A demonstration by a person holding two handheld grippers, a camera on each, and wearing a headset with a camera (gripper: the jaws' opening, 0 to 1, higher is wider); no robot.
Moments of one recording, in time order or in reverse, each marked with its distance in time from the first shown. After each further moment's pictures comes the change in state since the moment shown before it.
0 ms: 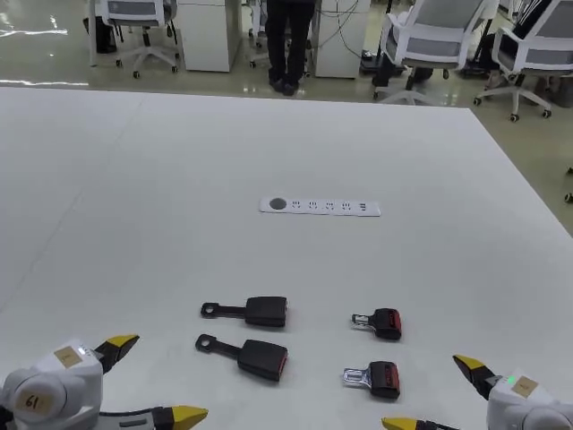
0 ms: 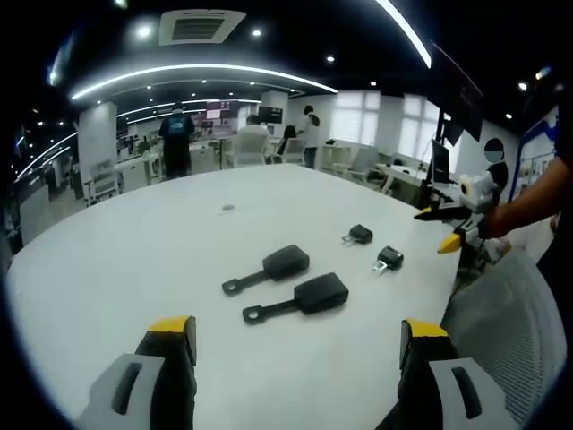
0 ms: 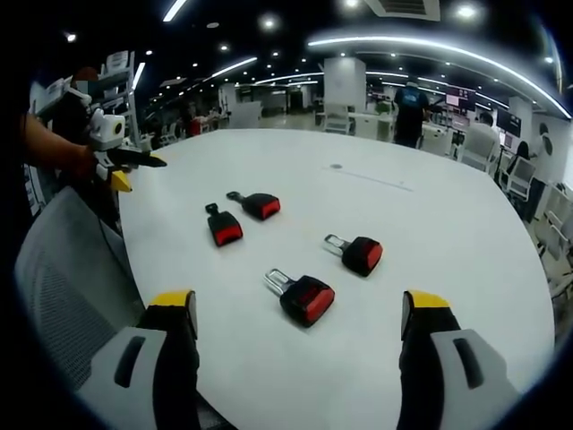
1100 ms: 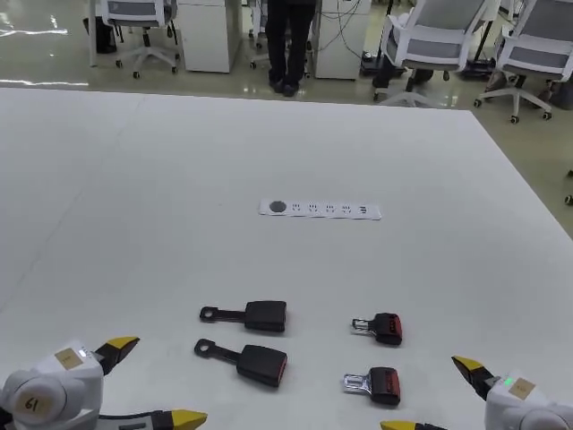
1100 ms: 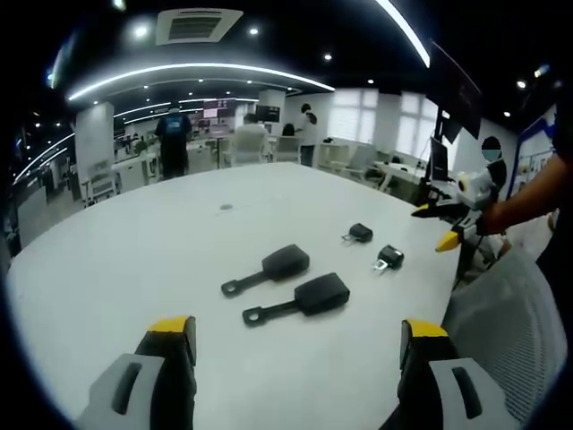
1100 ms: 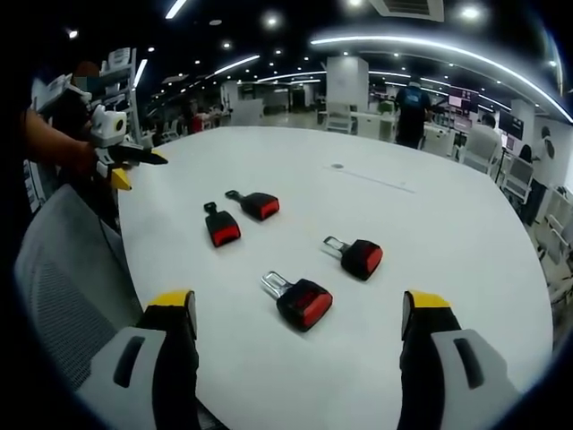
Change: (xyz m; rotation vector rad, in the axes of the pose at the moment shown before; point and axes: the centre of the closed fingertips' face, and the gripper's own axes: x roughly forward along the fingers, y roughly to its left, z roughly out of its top) left arm 0.004 -0.003 0.005 0.007 0.009 -0.011; right arm 0.005 -0.001 0.005 -0.011 0.007 0.004
